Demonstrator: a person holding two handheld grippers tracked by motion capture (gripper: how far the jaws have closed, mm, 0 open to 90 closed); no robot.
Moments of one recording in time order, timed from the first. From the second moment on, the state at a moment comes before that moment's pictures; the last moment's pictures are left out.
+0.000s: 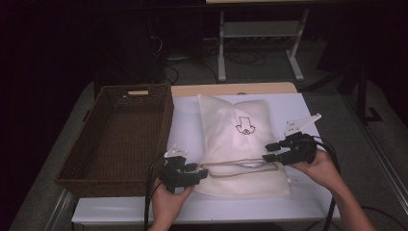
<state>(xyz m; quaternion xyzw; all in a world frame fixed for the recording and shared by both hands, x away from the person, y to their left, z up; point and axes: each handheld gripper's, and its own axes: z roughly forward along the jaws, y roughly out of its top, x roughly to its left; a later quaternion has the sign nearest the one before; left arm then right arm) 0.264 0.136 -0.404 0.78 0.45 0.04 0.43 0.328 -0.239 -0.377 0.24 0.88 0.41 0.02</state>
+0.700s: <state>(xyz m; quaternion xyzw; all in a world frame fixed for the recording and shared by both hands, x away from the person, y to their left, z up) 0.251 0.136 -0.410 0.80 0.41 0.06 0.44 0.306 -0.268 -0.393 0.28 0.86 0.42 0.04</state>
